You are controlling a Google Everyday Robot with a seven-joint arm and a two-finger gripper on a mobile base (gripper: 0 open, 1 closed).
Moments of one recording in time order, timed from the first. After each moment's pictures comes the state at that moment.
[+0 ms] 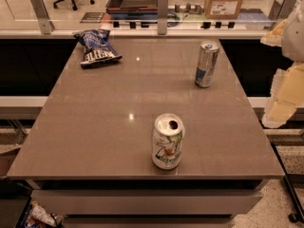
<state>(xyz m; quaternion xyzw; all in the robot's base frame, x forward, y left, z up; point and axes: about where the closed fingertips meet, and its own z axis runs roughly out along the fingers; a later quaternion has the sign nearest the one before) 0.438 -0.214 0.987 -0.60 0.78 -0.05 0.18</state>
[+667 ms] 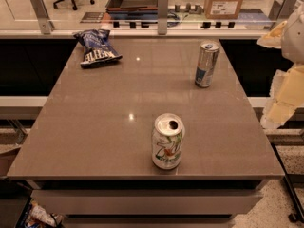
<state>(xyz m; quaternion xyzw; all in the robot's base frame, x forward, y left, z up) 0.437 -0.209 0.986 -0.61 0.77 -0.03 0.19</state>
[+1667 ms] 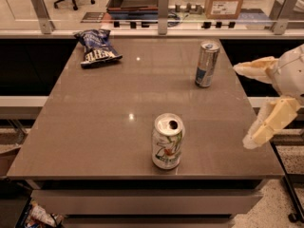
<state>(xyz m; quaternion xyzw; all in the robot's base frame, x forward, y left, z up) 0.432 -0.177 0.935 -0.61 0.70 0.17 0.32</state>
